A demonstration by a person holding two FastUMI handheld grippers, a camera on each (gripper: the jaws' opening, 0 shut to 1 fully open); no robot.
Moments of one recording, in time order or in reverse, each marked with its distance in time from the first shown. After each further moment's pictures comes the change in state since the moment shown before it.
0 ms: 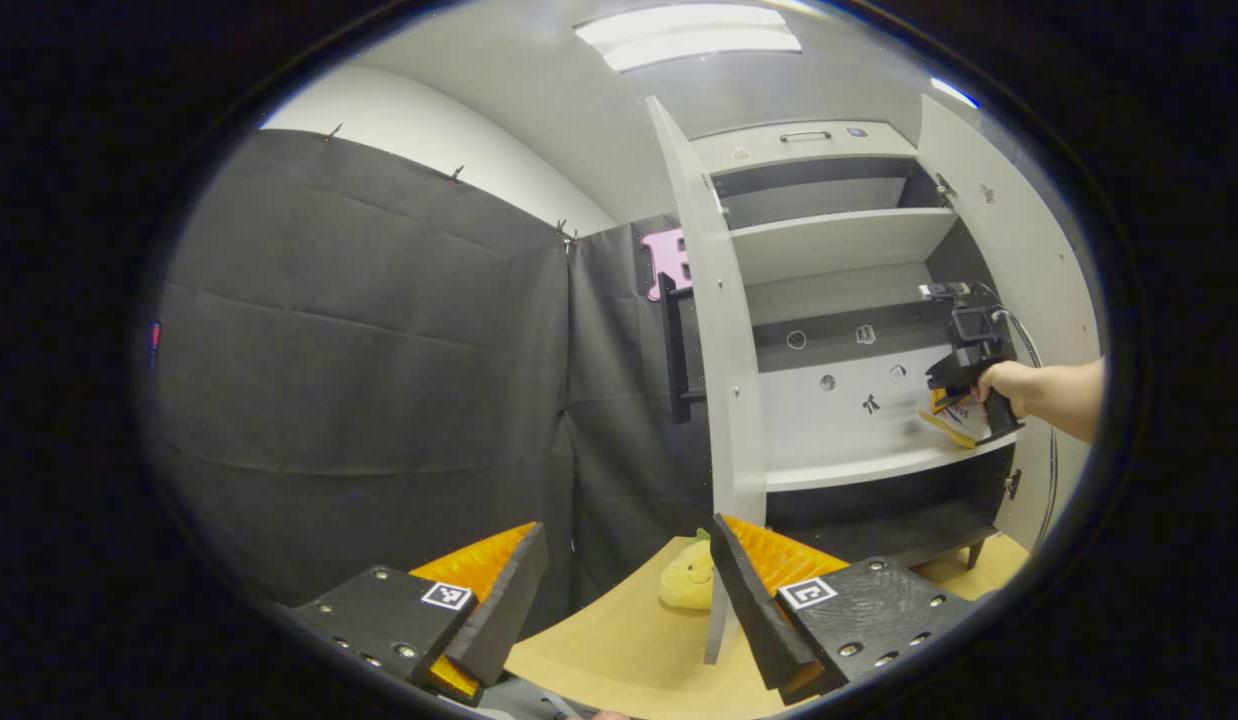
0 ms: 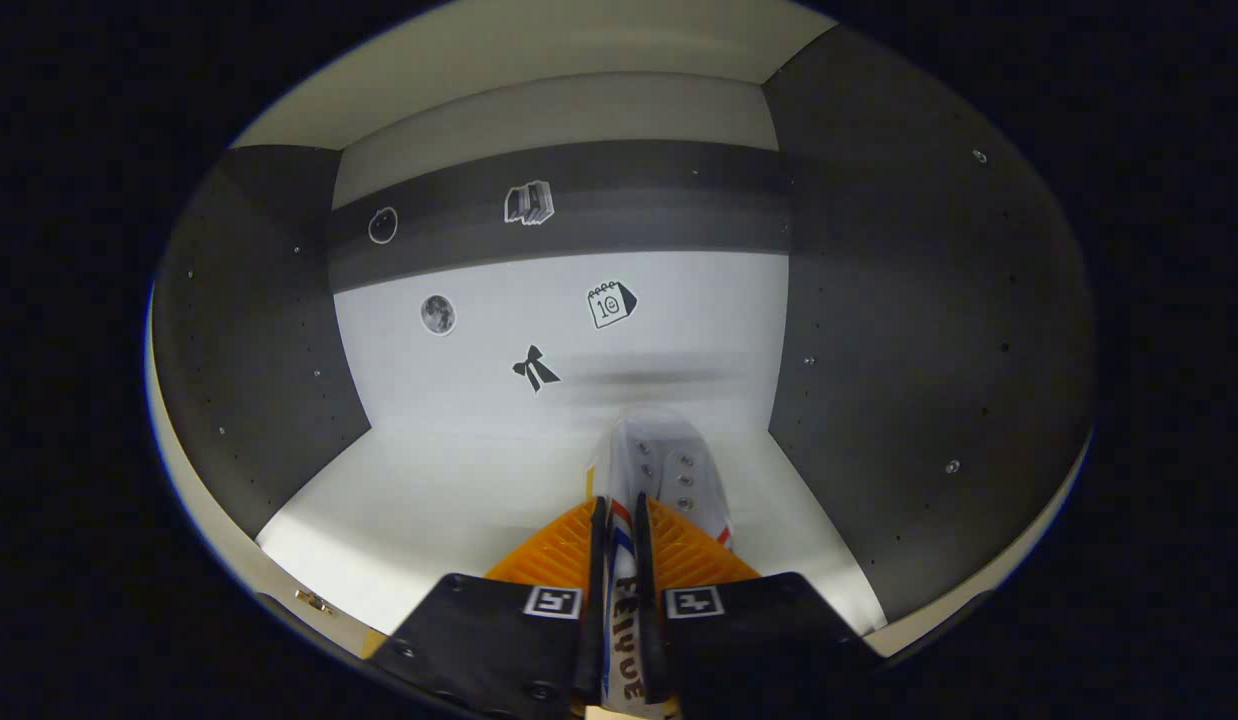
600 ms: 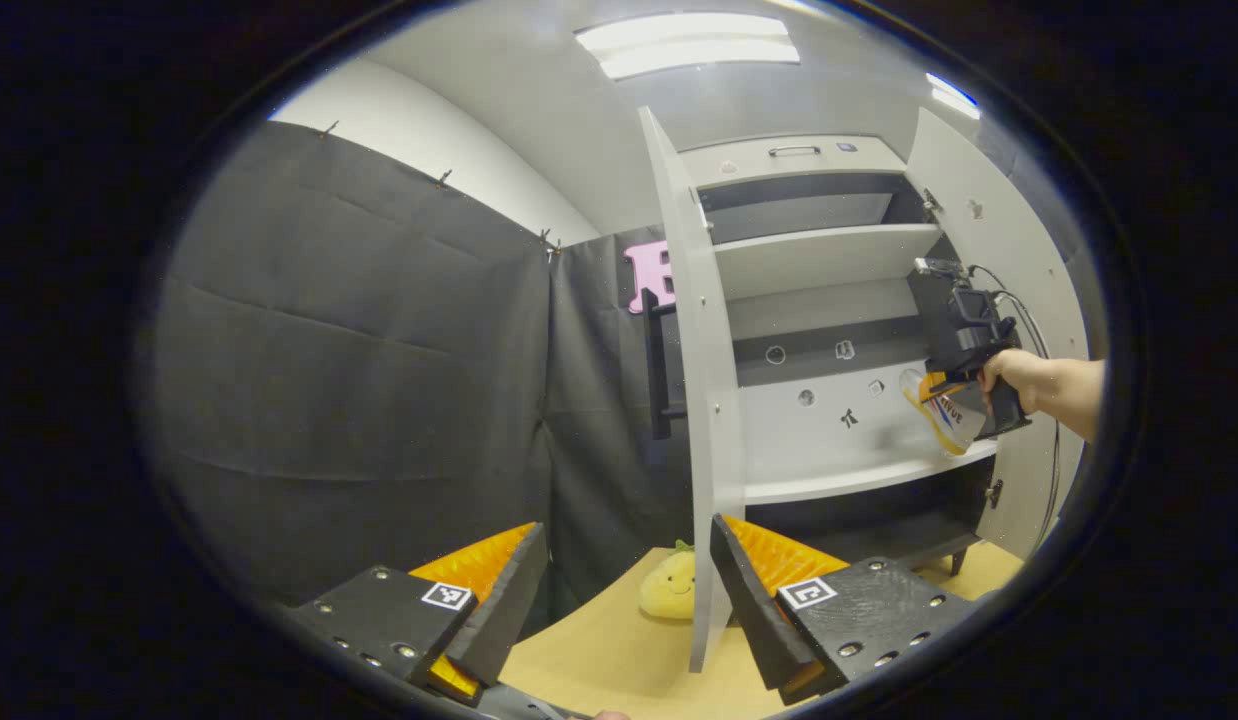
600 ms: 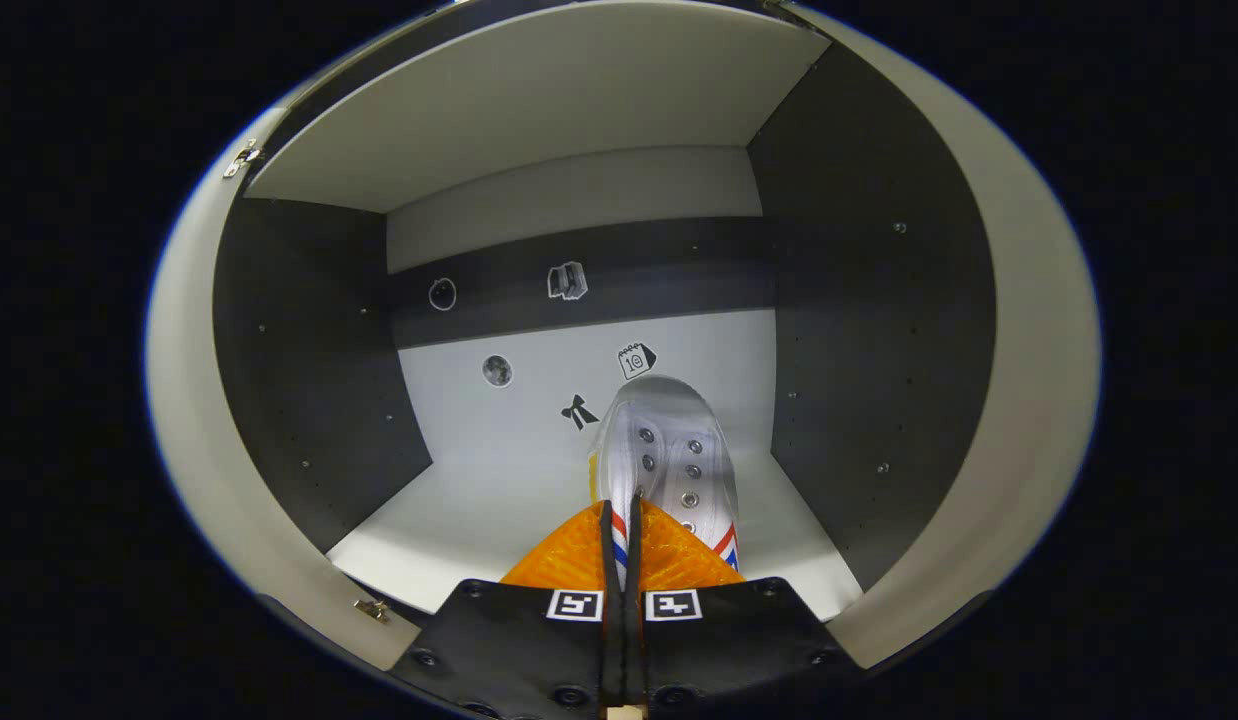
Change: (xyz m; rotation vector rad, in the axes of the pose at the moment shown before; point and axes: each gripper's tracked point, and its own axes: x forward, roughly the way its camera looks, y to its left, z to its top) left arm 0.005 -0.004 0.008 -0.016 -0.039 -0.058; right arm -0.062 0.012 0.022 0.048 -0.084 0.063
